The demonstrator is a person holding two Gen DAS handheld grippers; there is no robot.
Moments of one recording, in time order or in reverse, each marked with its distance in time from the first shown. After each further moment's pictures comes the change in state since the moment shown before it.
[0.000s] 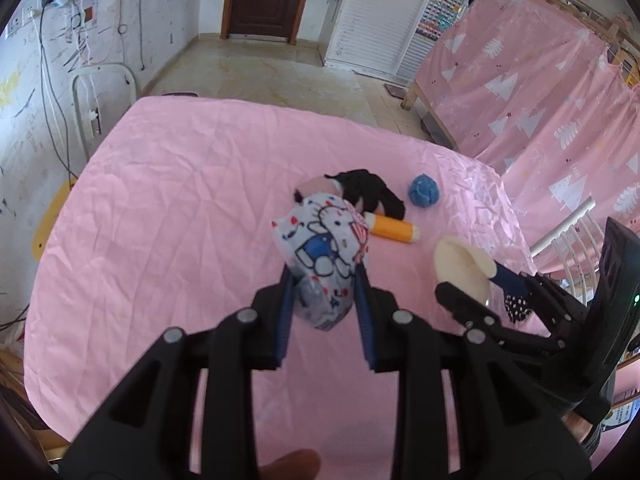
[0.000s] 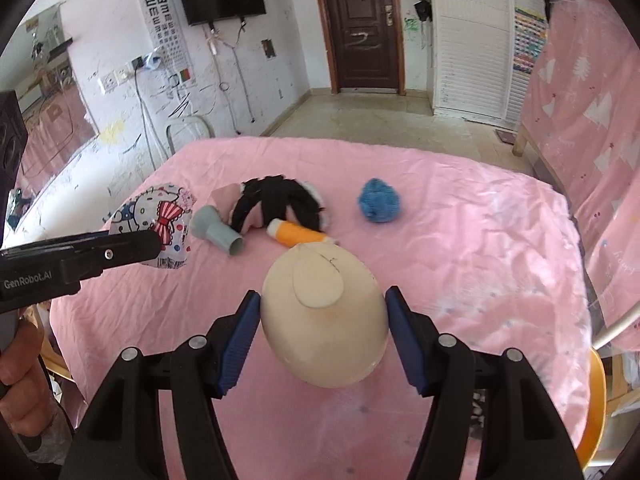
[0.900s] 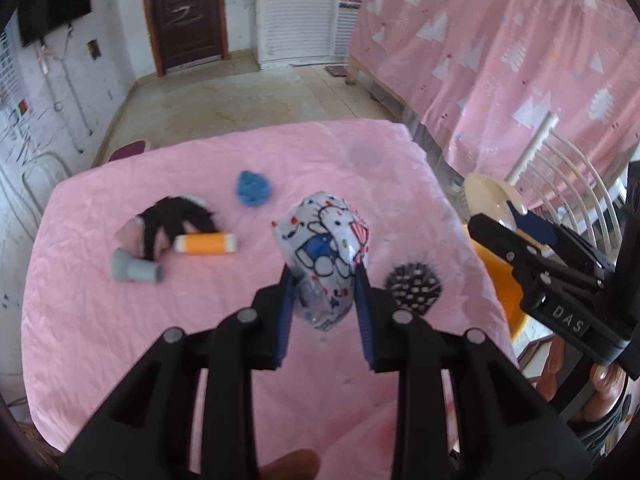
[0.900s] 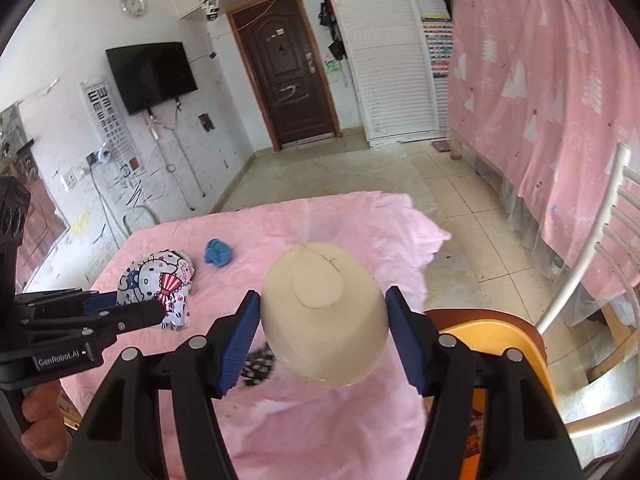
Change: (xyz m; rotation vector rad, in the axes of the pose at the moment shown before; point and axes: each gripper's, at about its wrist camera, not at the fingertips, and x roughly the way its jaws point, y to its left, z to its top) left arm 0.022 -0.169 -0.012 0.312 0.030 -0.015; right arm -0.102 -0.147 -0.043 0.234 -0.207 -0.088
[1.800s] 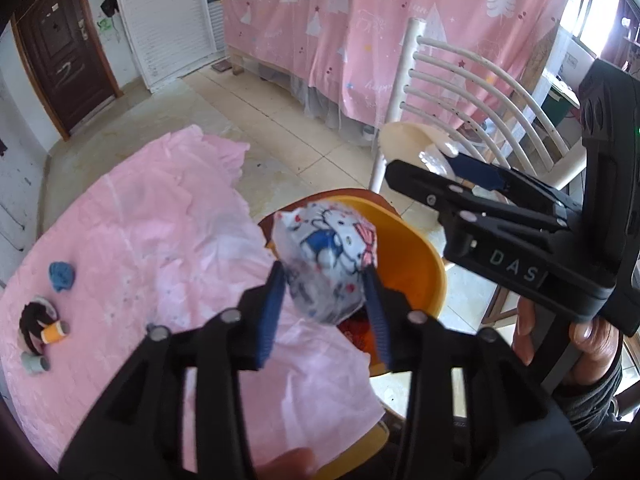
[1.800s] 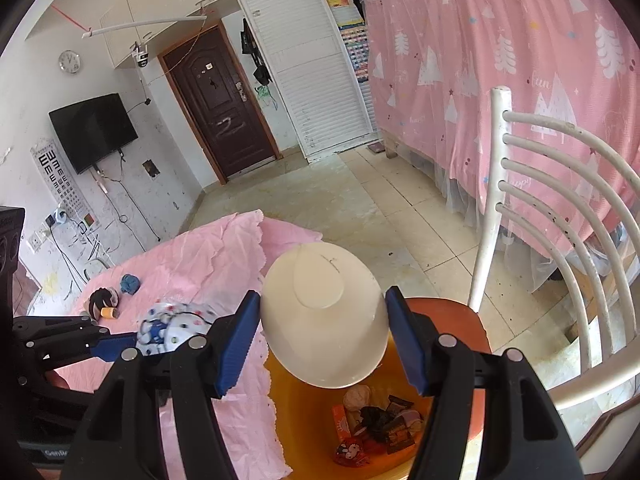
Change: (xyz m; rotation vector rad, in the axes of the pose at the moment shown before) left arm 0.049 -0.196 0.008 0.356 0.091 -0.176; right arm -0.064 -0.148 -0.029 0.196 -0.072 -0.124
